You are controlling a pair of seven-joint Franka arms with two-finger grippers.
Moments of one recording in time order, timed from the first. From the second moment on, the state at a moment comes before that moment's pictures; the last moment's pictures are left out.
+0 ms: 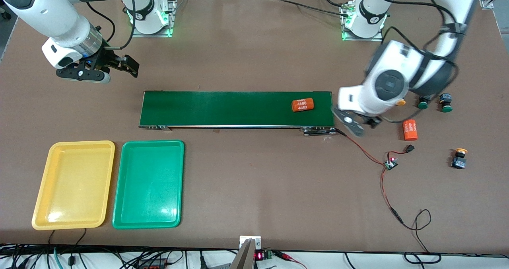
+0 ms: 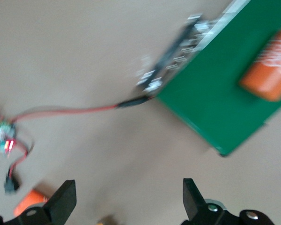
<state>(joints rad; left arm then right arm) 0.17 0.32 -0.48 -1.88 0.22 1.92 0.35 0.24 -0.19 -0.01 -2.10 0.02 1.86 0.32</state>
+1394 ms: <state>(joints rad) 0.44 0.59 -0.27 -1.87 0.35 2.18 0.08 0.24 -0.17 -0.01 -2.10 0.02 1.87 0.32</state>
